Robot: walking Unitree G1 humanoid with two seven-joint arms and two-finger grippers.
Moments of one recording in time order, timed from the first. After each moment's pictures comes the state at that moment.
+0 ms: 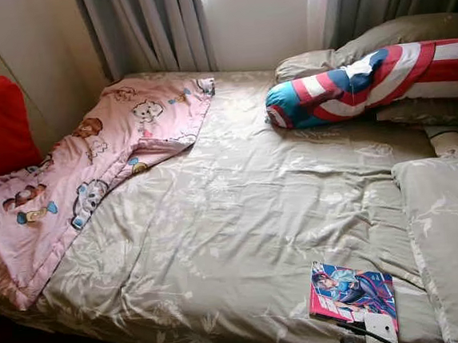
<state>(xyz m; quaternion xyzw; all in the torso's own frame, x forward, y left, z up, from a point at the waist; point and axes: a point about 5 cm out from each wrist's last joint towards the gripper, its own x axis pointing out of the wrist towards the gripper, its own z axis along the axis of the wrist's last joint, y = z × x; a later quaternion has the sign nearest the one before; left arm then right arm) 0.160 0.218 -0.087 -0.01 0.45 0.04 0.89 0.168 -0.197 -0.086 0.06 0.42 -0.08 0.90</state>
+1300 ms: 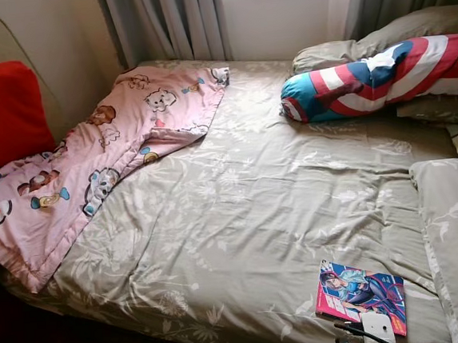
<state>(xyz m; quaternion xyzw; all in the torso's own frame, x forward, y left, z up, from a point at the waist) 0.158 0.217 -0.088 0.00 0.45 0.03 0.89 0.168 -0.197 -0.086 0.05 0.42 -0.07 0.90</state>
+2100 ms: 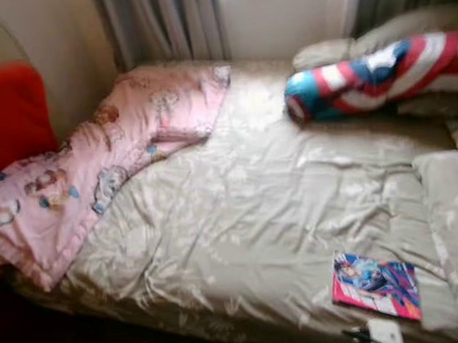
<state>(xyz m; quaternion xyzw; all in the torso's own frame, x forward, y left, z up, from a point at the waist) 0.157 0.217 -0.088 0.00 0.46 0.03 0.89 0.164 -0.190 -0.089 0.06 0.43 -0.06 0.90</state>
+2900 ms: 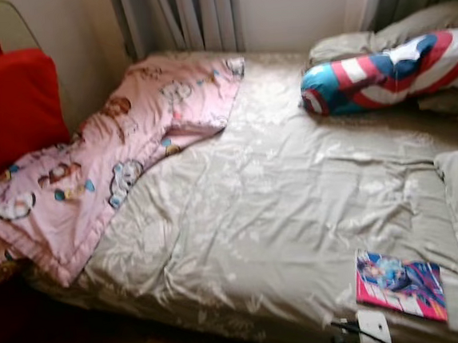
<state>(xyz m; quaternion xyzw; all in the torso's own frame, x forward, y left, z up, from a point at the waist) 0.162 0.219 -0.086 0.00 0.45 0.04 0.89 0.169 -0.194 -0.086 0.06 0.42 -0.06 0.90</state>
